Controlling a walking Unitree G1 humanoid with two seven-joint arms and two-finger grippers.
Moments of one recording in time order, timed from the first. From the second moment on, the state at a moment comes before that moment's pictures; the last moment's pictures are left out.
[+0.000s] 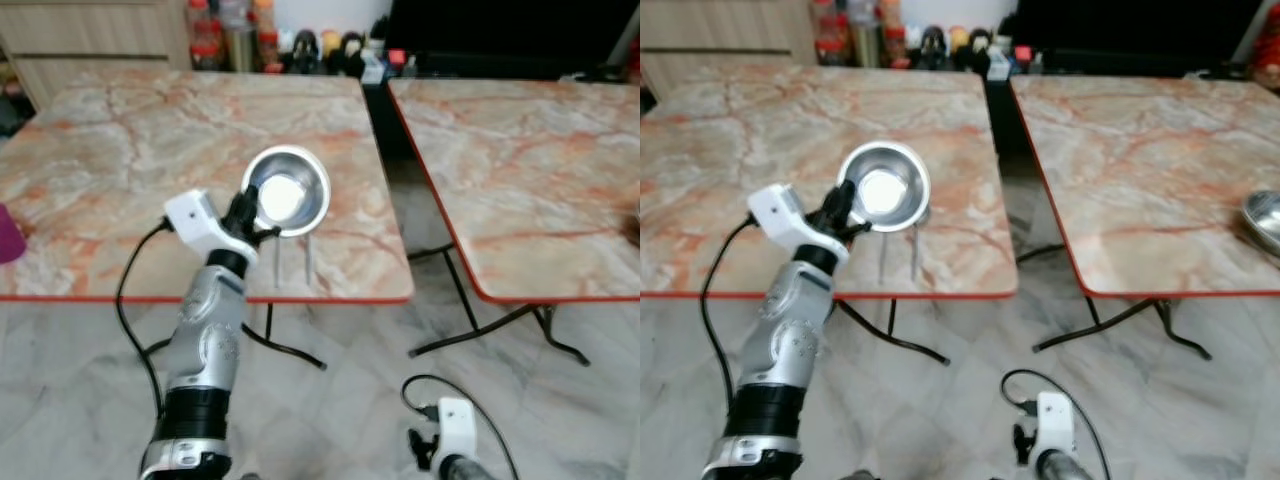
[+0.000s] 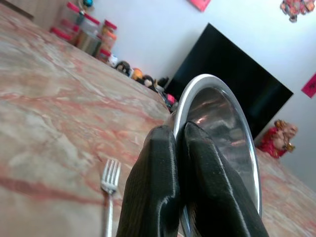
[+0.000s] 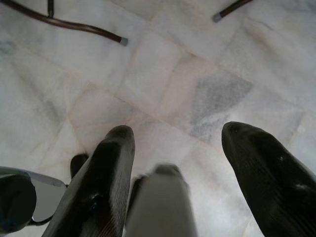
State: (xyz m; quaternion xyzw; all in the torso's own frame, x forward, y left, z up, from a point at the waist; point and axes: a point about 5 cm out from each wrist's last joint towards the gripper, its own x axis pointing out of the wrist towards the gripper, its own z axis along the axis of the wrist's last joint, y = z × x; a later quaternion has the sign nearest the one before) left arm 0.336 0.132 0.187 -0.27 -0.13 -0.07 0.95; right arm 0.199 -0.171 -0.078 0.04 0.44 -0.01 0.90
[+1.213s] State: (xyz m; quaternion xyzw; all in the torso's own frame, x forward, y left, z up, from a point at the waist) left arm 0.333 0.119 0.185 -0.27 -0.13 -0.09 0.95; right arm 0.196 -0.180 -0.079 0.04 0.45 -0.02 0.89
